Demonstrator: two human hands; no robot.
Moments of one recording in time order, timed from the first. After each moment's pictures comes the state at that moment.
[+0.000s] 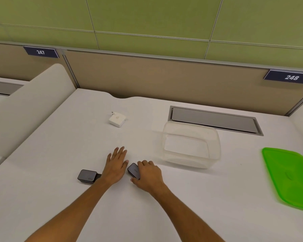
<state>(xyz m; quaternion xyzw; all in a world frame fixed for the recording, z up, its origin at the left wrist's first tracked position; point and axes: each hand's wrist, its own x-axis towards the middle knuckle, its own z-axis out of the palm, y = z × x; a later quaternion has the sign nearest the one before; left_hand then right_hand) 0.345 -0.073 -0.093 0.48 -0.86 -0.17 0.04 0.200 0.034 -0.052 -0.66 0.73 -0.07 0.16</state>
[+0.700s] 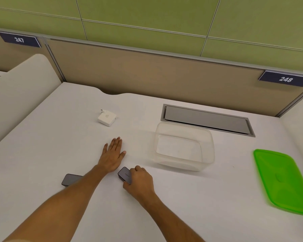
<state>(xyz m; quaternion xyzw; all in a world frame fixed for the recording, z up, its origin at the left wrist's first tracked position) 0.303 -0.126 -0.107 0.48 -0.87 -0.15 -0.05 0.203 0.033 -0.067 -0.61 0.76 -0.13 0.18</state>
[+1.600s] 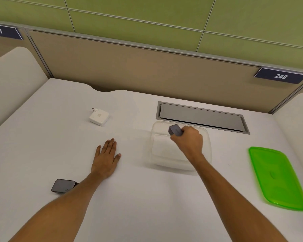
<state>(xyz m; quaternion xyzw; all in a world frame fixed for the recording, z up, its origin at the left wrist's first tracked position) 0.307 -0.123 -0.129 0.48 -0.87 -0.10 0.00 0.017 -0.003 0.017 -0.38 0.90 -0.22 0.06</state>
